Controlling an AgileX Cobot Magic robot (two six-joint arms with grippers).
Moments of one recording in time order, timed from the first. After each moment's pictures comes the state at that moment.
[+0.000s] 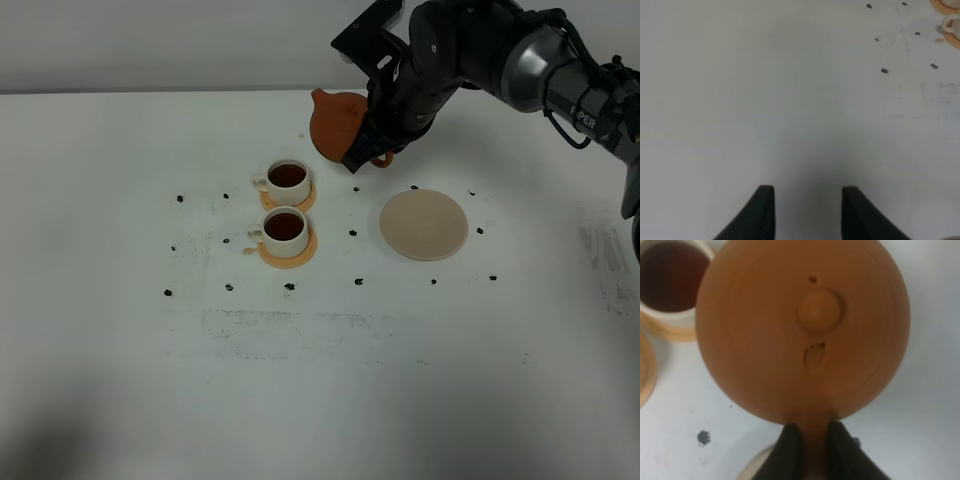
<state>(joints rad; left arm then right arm) 0.07 0.00 -0.46 -0.07 1.07 0.12 0.54 2.24 -1.91 0.03 0.88 -0.37</state>
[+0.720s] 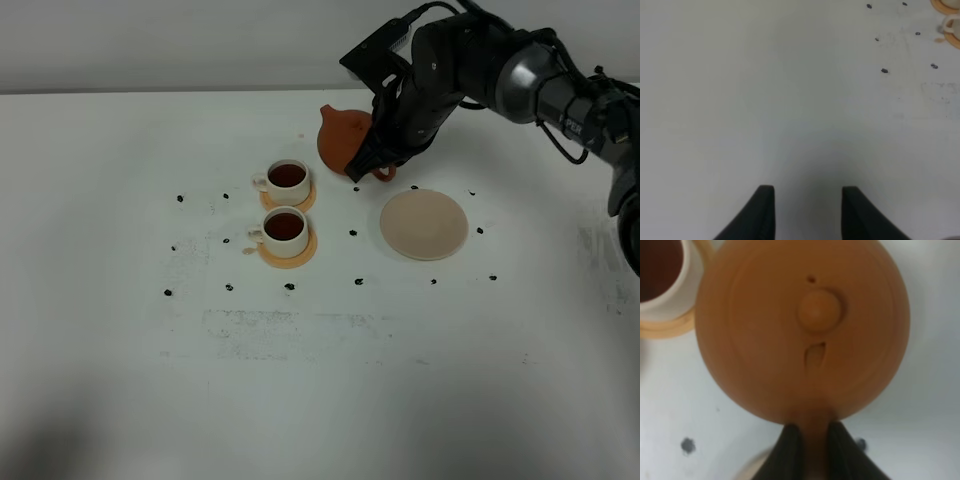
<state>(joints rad) 0.07 0.00 -0.46 -0.07 1.07 0.12 0.52 2.27 -1.91 0.05 0.86 -0.35</state>
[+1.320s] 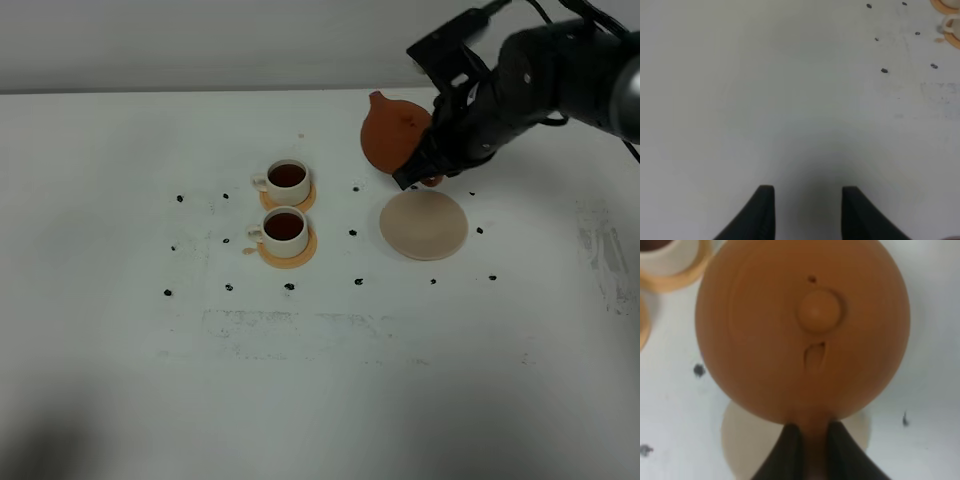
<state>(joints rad) 0.07 0.00 -0.46 -0.07 1.07 0.12 0.45 1.93 -1.42 0.11 0.62 -0.32</state>
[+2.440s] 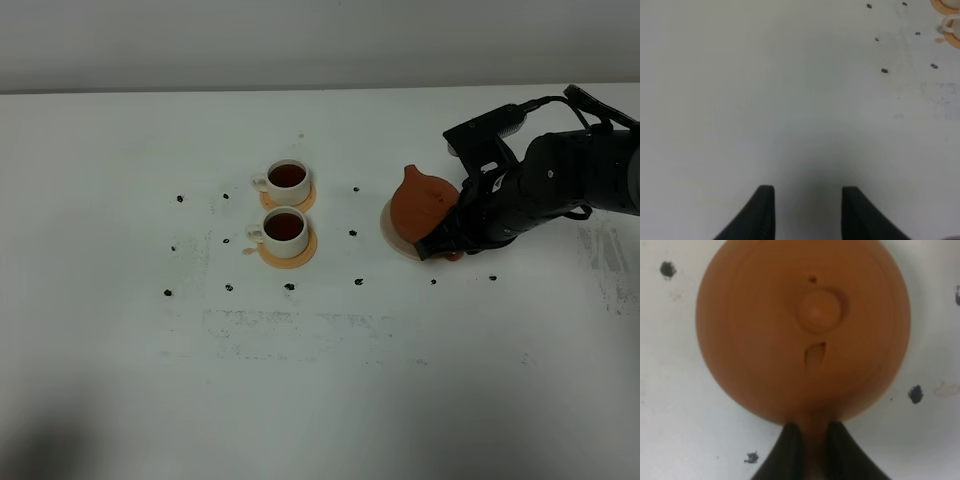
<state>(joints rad) 0.07 0.00 -0.46 -0.07 1.07 0.12 0.43 1.91 -1.10 0.19 0.40 -0.28</state>
